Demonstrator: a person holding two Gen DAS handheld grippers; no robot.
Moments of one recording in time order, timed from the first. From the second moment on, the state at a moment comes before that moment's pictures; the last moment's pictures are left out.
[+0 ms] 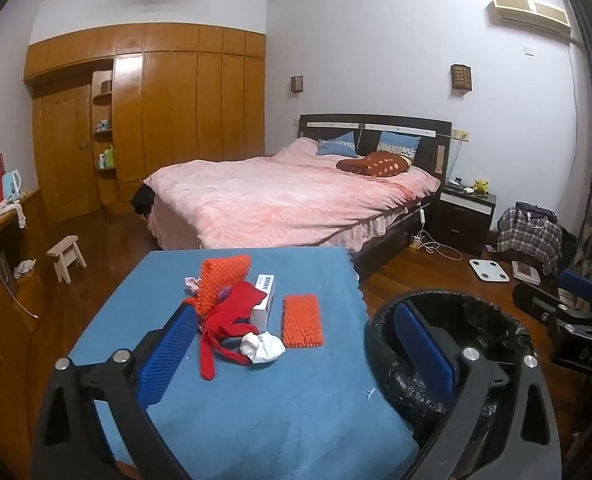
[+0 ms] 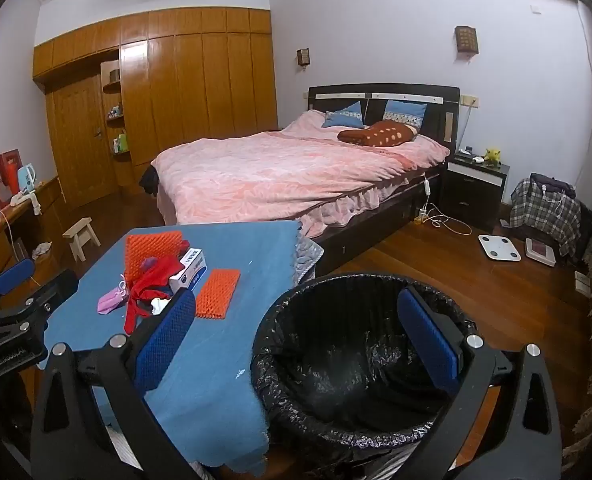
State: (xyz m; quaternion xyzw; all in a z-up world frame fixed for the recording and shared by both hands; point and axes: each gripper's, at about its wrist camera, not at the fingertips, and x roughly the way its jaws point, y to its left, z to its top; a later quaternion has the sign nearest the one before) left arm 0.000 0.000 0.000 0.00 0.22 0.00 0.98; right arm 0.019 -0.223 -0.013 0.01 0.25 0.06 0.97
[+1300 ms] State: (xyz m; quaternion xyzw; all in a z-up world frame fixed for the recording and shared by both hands) left arm -0.002 0.006 0.001 0.00 0.22 0.00 0.98; right arm 0.021 -0.225 -0.015 0.02 0.25 0.06 0.97
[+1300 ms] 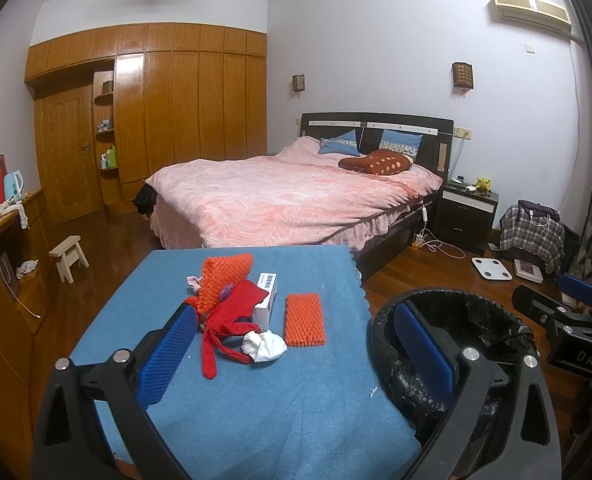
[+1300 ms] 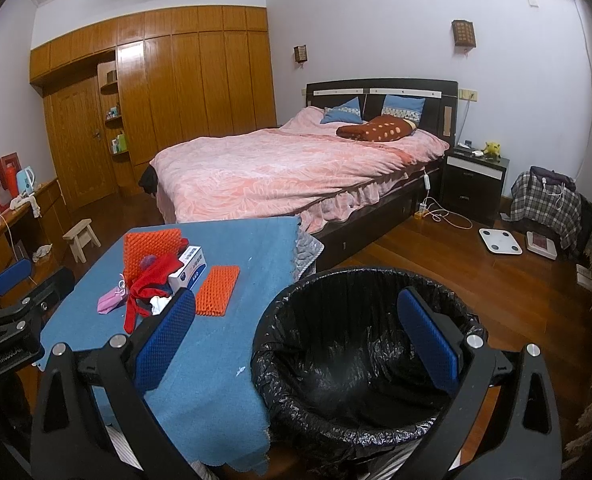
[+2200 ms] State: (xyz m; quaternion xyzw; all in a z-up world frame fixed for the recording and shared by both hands) left arm 0.001 0.005 -0.001 0.00 0.22 0.00 0.98; right arm 0.023 -0.225 -0.016 0.02 0.25 0.06 0.97
